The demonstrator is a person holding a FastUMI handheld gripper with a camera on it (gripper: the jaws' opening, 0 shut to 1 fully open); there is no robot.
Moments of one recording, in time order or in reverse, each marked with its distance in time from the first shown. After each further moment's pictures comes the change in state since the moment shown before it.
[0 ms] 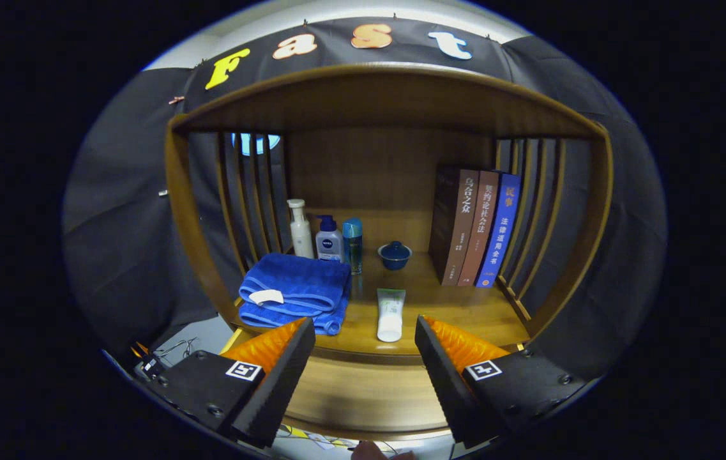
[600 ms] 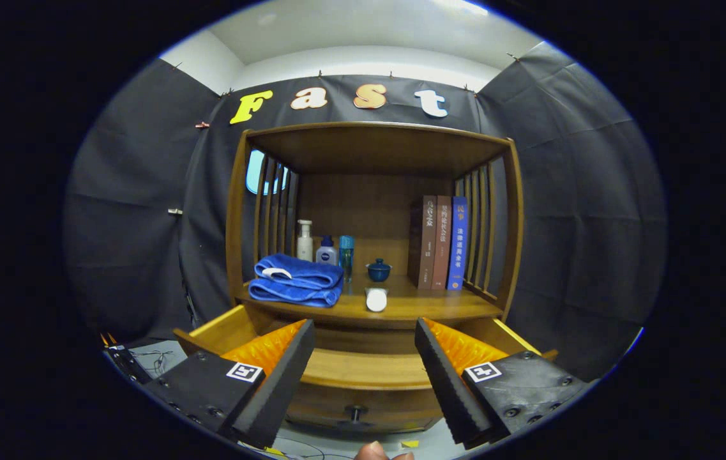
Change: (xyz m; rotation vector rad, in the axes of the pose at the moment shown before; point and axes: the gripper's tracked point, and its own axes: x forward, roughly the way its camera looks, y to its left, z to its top) arm -0.097 0.003 -0.120 -0.016 -0.327 -0.085
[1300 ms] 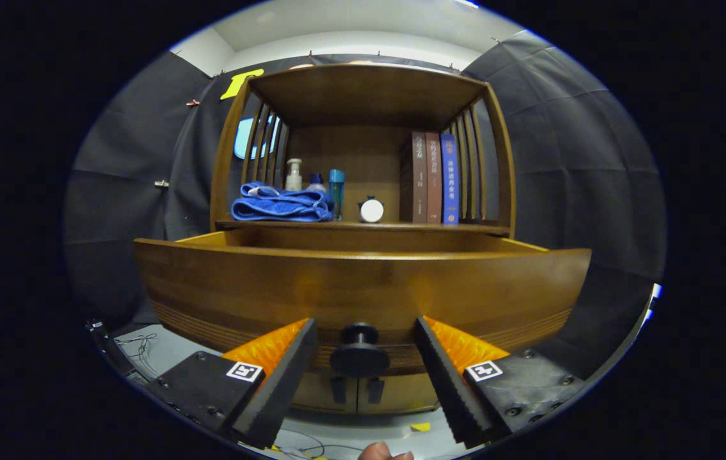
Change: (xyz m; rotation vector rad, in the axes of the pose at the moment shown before) arm 0.015 0.007 -0.138 -0.010 0.071 -0.048
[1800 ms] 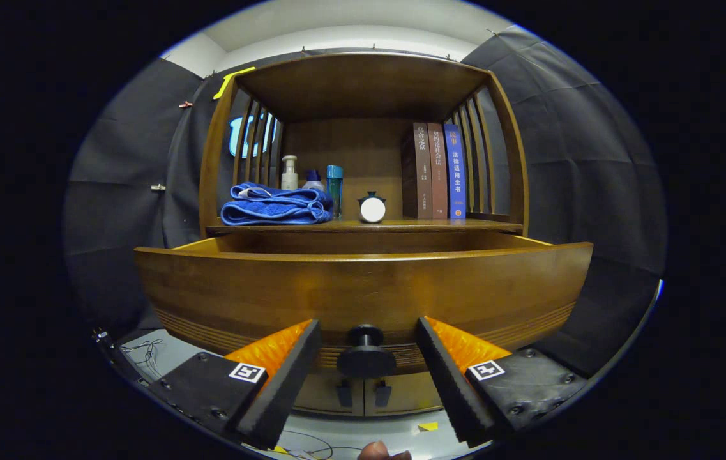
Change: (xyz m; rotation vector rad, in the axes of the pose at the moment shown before) arm 0.041 0.001 0.013 0.026 0.047 0.011
